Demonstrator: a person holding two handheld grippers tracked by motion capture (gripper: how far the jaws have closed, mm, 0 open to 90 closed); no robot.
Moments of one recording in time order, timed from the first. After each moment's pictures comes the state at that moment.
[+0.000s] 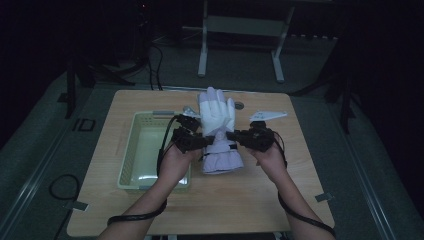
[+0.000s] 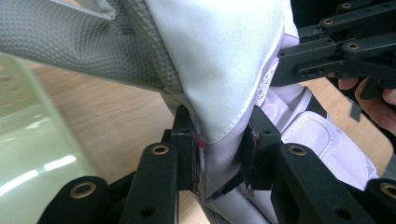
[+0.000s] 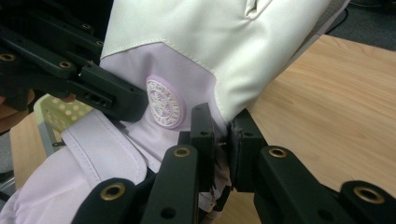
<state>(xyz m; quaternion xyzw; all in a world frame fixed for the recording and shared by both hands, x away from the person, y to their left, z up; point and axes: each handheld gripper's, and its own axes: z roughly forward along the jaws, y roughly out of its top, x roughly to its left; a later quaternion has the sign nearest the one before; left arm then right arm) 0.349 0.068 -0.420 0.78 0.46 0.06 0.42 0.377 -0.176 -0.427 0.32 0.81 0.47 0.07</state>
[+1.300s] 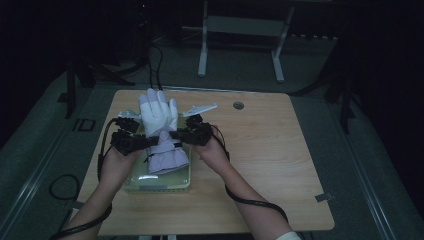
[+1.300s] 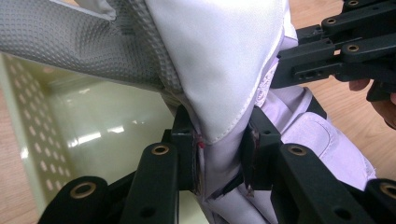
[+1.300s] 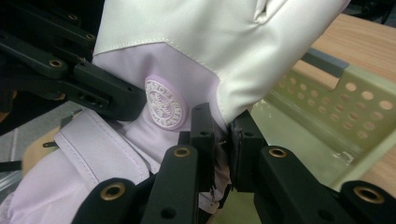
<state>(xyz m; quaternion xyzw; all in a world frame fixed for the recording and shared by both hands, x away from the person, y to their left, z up) 0.338 0.208 -0.445 0.75 0.53 0.08 0.39 0.397 -0.015 -0.454 0.28 0.84 0.45 0.03</state>
